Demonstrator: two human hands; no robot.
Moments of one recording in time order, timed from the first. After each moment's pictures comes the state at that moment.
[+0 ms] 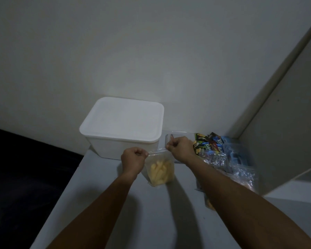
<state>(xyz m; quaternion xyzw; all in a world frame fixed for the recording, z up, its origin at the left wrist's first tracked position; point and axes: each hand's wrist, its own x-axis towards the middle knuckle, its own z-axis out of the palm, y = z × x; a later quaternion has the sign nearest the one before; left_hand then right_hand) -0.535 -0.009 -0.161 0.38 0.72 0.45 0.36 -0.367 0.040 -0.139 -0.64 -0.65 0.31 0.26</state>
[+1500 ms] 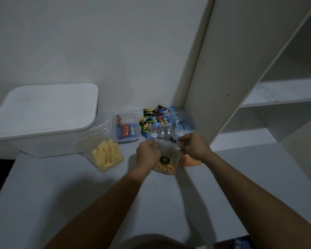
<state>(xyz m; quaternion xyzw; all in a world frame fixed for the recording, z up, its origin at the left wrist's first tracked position) -0.319 -0.042 -0.179 0.51 0.64 0.28 0.50 -0.147 -0.053 -0.156 -0.74 -0.55 0.33 0.22</state>
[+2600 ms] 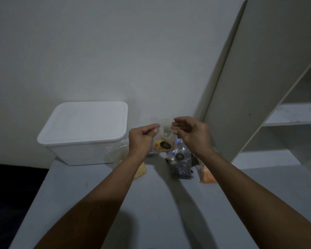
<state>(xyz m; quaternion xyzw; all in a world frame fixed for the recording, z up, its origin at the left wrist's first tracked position) -0.410 -0.018 -0.084 0.51 0.53 0.52 0.42 -0.246 -0.028 -0.082 -0.55 -0.59 0.28 0.53</state>
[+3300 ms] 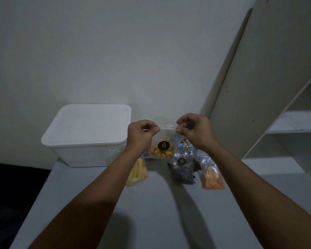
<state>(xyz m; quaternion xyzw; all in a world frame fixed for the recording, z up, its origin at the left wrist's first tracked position) -0.425 -0.006 -0.064 0.55 0.54 0.50 0.38 -0.240 -0.015 -0.050 -0.57 -0.63 0.29 0.44</state>
